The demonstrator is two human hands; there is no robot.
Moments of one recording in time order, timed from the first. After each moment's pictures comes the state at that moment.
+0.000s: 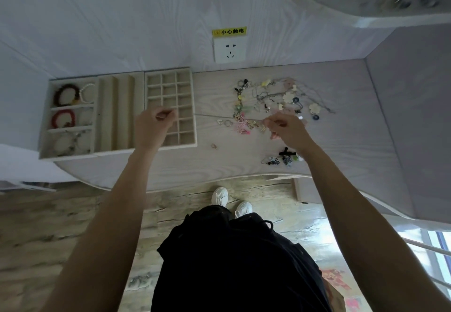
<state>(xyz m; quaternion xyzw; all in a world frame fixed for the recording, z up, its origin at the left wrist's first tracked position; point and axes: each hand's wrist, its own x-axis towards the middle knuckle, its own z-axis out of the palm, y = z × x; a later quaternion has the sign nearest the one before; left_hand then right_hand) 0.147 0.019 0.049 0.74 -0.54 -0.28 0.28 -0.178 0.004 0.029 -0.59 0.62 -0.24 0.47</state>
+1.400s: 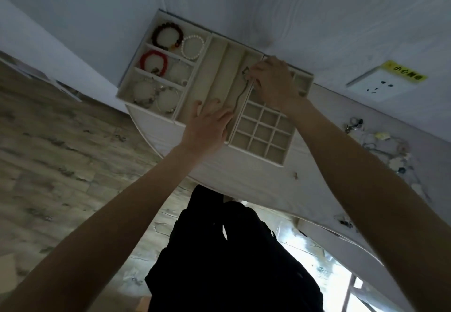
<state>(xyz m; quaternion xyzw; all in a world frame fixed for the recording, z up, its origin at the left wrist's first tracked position) 0.255 0.049 0.006 0.70 -0.71 -0.10 0.02 0.131 -0.134 -0.003 -0.95 0.29 -0.03 0.10</state>
